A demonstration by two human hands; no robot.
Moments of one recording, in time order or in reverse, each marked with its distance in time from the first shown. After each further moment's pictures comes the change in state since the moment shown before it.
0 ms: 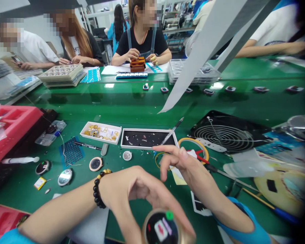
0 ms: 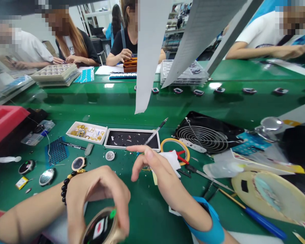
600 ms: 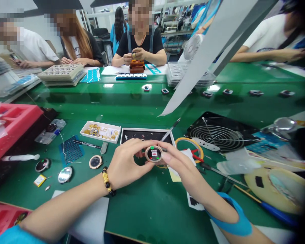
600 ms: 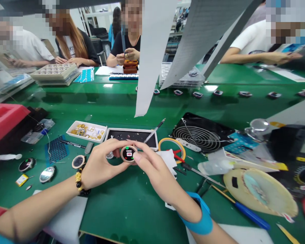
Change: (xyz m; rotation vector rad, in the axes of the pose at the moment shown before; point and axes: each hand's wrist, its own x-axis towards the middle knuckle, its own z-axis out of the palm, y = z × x) left_hand 0.007 -0.014 -0.008 1.225 0.919 0.204; right_hand 0.001 -0.001 0.008 -0.016 0.050 0.034
